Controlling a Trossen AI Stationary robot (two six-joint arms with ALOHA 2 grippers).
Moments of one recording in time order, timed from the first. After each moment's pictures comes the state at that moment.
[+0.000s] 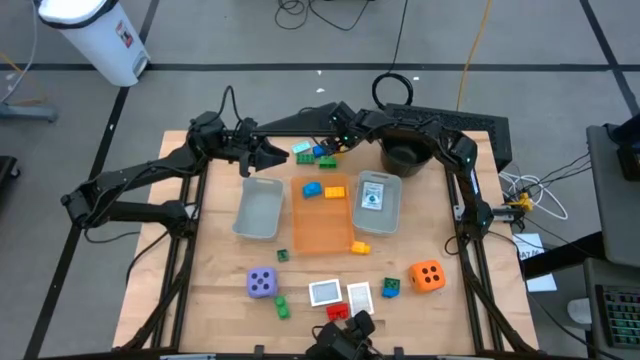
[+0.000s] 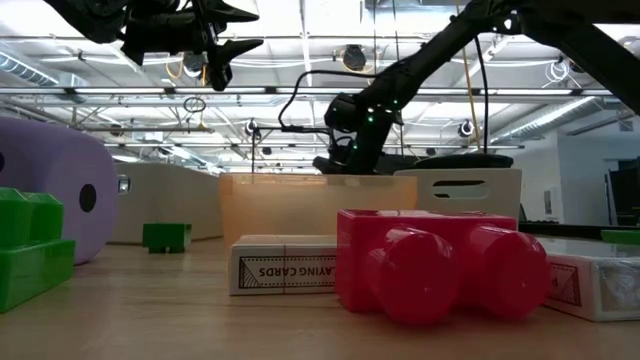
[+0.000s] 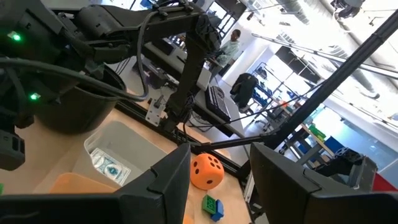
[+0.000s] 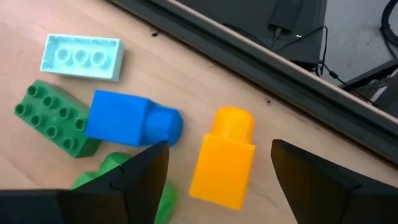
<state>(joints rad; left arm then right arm) 0.63 1.09 0.72 0.37 0.78 -0.61 -0.61 2.13 1.62 -0.50 0.05 0.41</state>
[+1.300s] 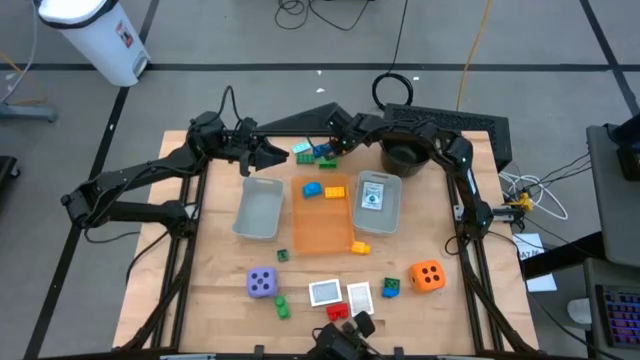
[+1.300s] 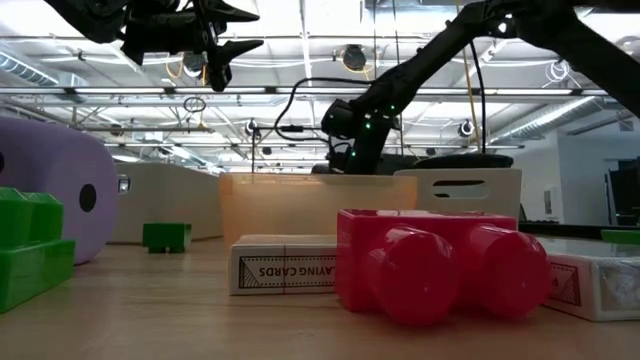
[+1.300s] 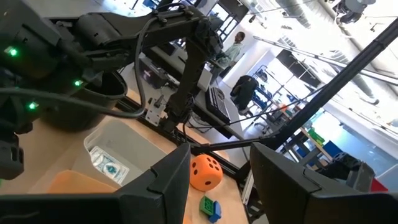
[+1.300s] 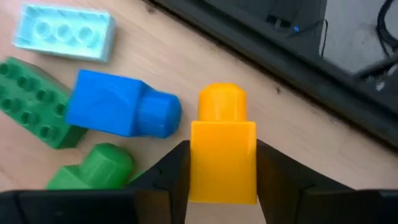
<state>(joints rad) 0.63 1.09 0.72 0.37 0.78 -0.64 -0.60 2.16 1.62 -0.50 0.07 0.38</state>
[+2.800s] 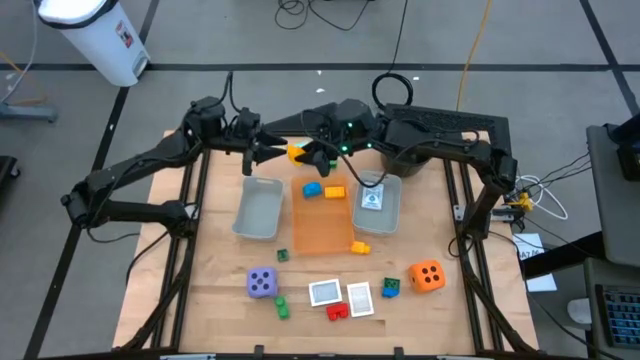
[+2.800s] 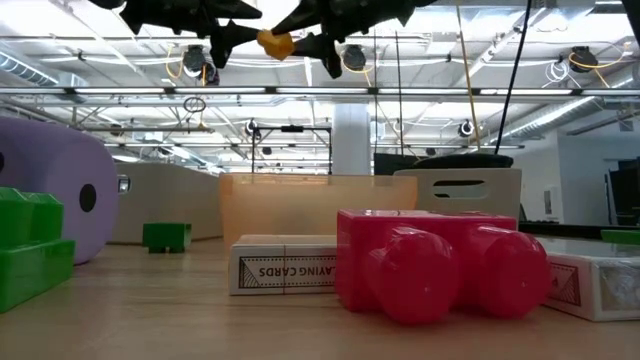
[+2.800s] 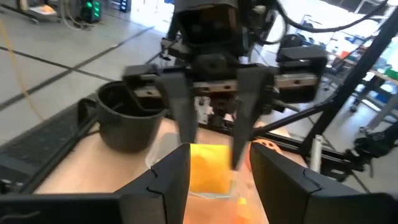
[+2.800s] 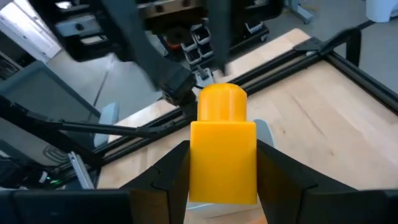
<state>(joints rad) 0.63 1.09 0.95 -0.04 0.66 -0.16 -0.32 1.75 1.62 -0.21 -0.37 0.37</state>
